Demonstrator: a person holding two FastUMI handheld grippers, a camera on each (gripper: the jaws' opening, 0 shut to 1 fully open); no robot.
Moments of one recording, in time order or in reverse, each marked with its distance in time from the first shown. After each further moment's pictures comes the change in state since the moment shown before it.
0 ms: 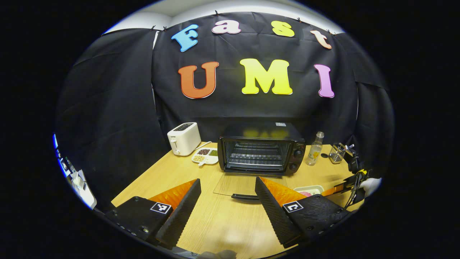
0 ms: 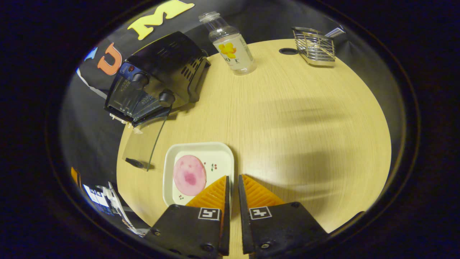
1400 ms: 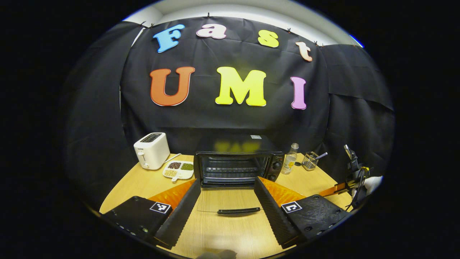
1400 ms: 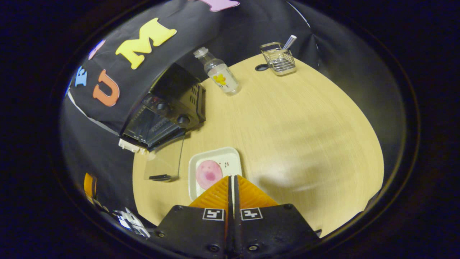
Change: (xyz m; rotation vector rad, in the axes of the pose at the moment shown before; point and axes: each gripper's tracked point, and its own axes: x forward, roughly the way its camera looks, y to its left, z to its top) left arm 0.036 0.021 0.022 -0.008 -0.079 -0.283; right arm -0.066 0.026 -0.019 0.253 -0.154 0.012
